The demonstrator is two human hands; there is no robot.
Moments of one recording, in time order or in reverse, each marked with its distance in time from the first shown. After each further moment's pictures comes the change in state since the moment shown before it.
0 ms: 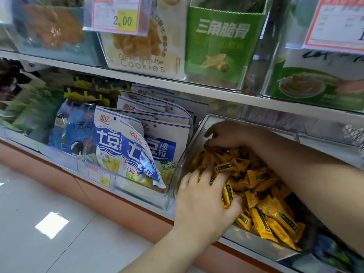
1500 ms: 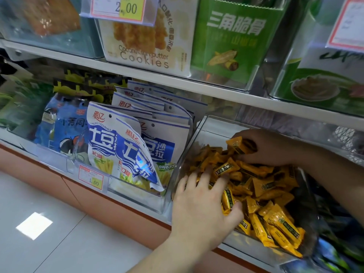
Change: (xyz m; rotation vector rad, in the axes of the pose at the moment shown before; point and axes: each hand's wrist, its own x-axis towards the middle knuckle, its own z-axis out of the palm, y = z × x) left_hand 0.000 -0.003 0.009 -0.060 0.055 -0.012; right_hand -0.087 0.041 0.002 0.193 0.178 -0.143
